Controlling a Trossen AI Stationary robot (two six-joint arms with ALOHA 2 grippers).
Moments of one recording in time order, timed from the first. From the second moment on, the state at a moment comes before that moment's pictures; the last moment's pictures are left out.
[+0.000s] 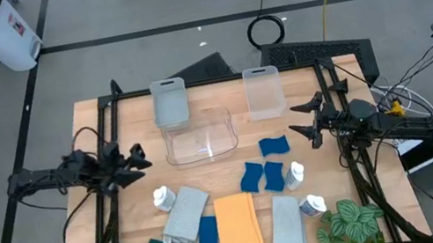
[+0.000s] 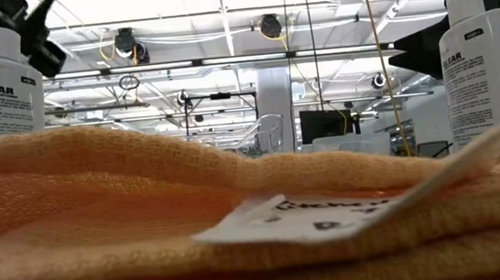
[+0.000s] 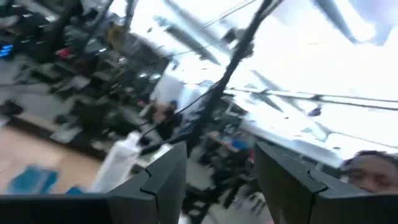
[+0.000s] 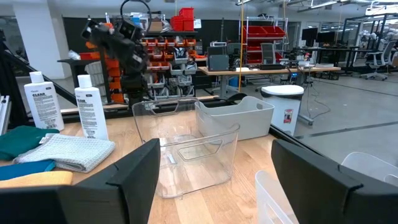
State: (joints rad) left arm -0.05 0.09 0.03 0.46 0.24 -0.62; right arm -0.22 0.01 0.01 0.06 0.05 0.01
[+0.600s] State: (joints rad) left arm -0.09 0.76 0.88 -0.52 0.21 -0.52; right arm -0.22 0.01 0.01 0.06 0.05 0.01
